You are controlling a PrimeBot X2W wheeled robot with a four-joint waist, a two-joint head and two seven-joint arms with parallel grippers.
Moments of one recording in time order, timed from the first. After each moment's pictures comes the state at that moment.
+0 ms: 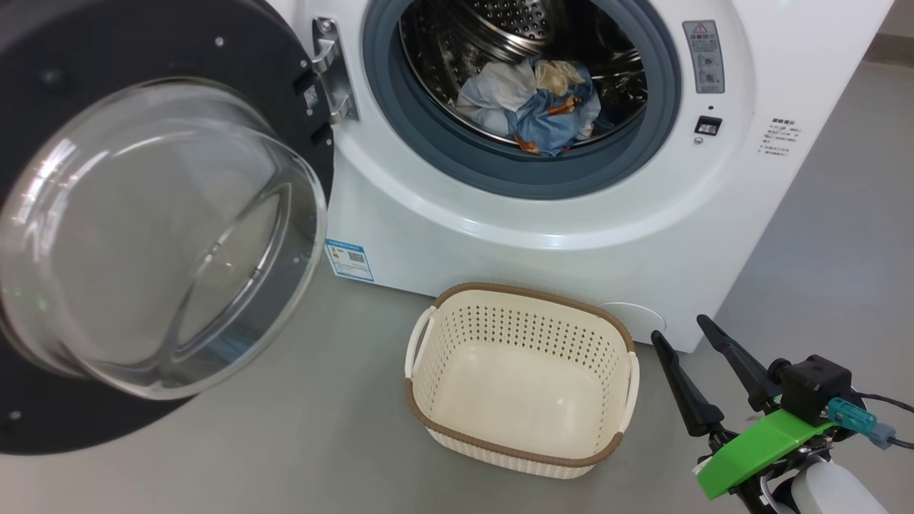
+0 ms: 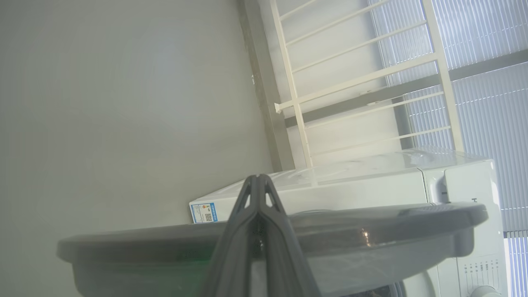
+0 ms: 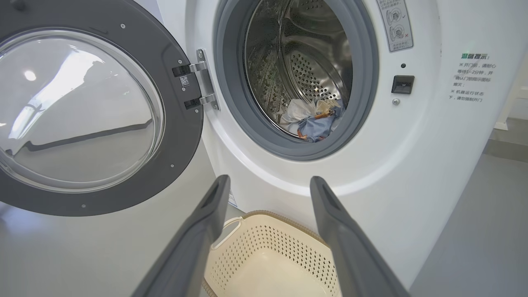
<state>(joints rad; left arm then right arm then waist) -0.68 0.57 0.40 0.96 -1.31 -0.12 0.55 -0.19 -0.31 0.27 0.27 0.44 0.13 -0.26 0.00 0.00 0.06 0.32</state>
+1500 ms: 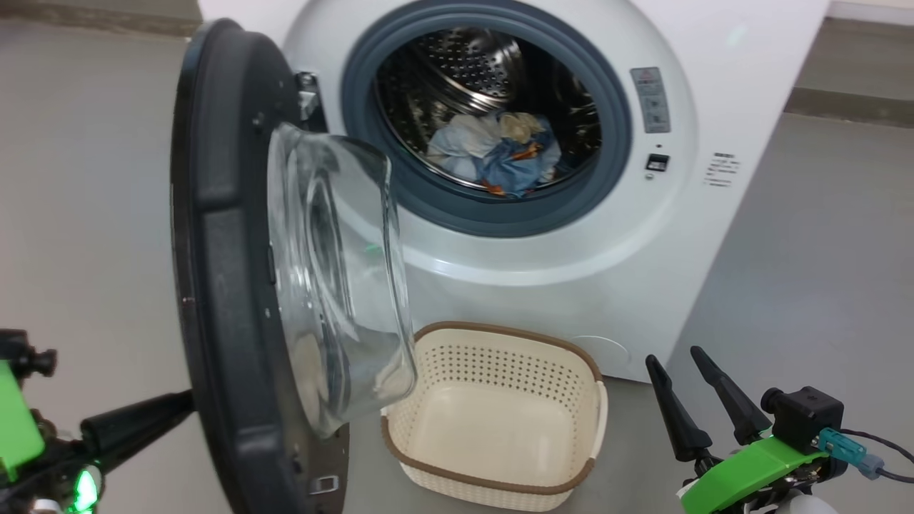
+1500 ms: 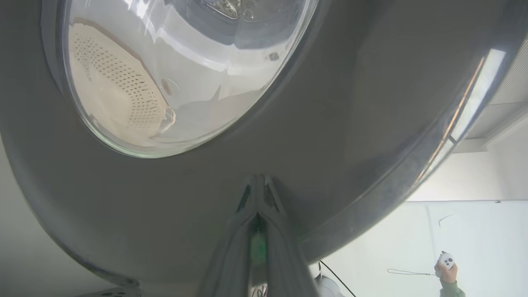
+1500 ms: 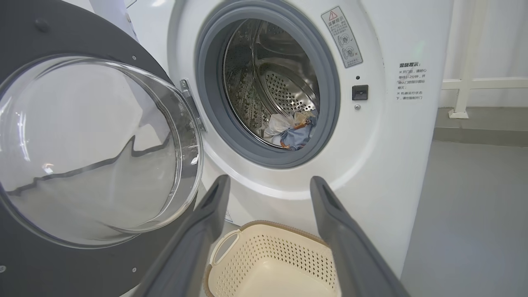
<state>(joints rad) -0.20 0.32 0.23 -0.01 -1.55 0.12 1.23 -0.12 -0.20 0.19 0.29 0.45 0.13 -0.26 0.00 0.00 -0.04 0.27</state>
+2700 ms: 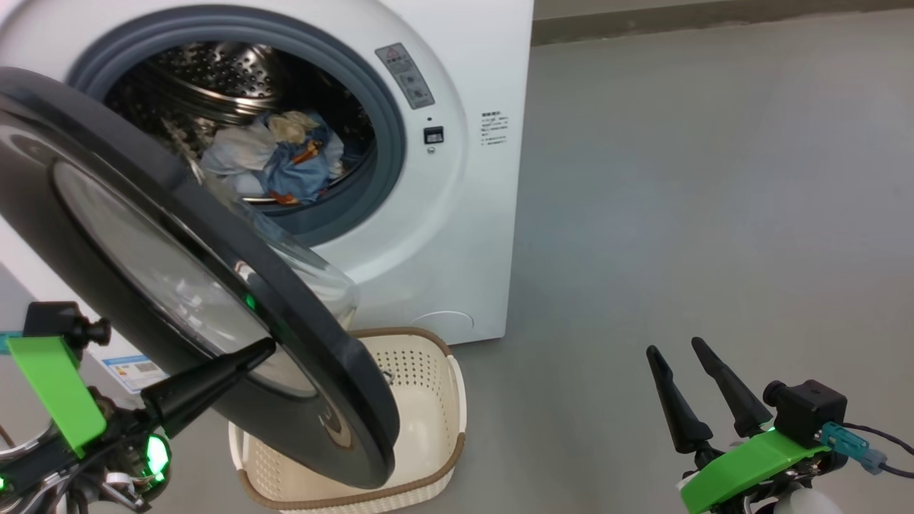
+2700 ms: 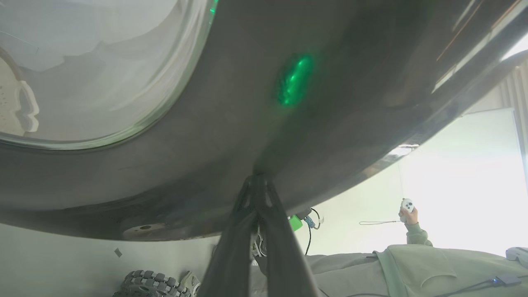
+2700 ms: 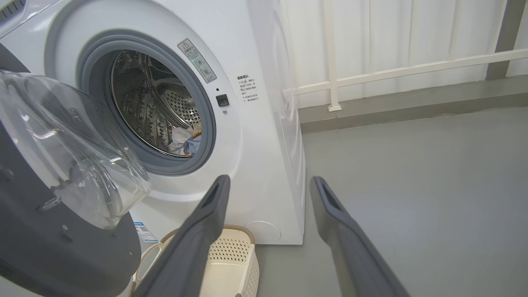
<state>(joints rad) -0.23 0.17 0.19 -0.06 -1.55 0.08 1.12 -0.13 -0.20 0.18 0.28 0.45 0.13 -0.26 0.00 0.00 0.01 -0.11</state>
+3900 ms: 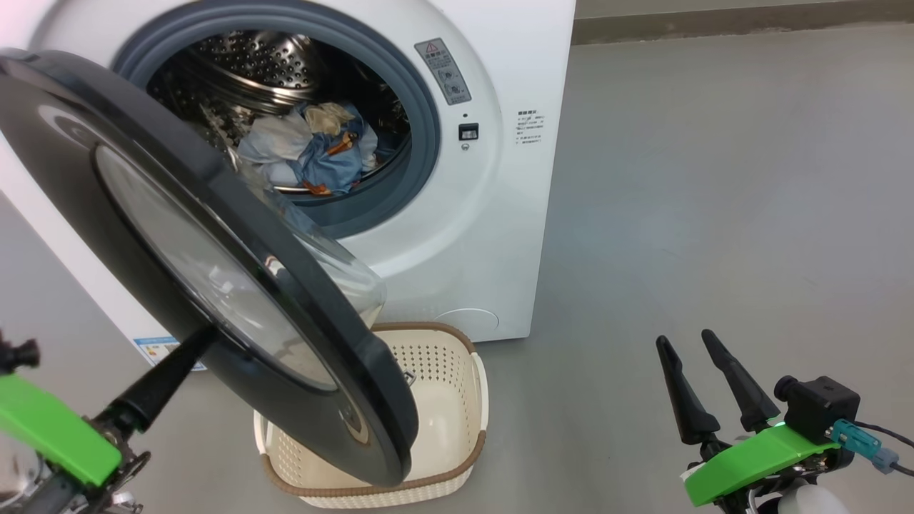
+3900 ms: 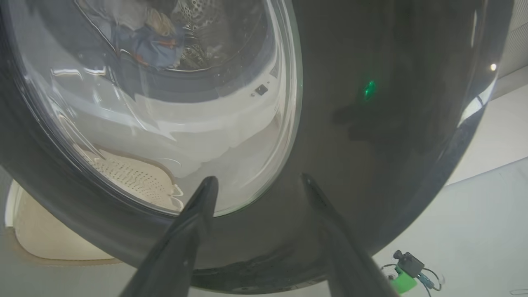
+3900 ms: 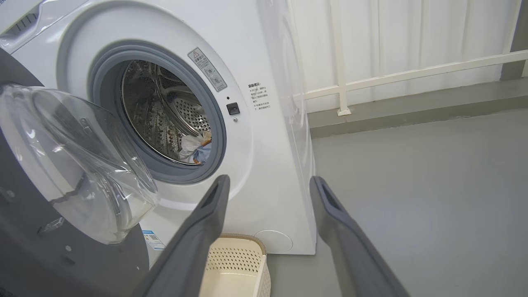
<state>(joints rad) -0.15 0.18 0.22 -0.12 -1.22 -0.11 0.81 -0.13 -0.17 0.14 0.27 0.45 0.13 -0.26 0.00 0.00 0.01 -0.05</state>
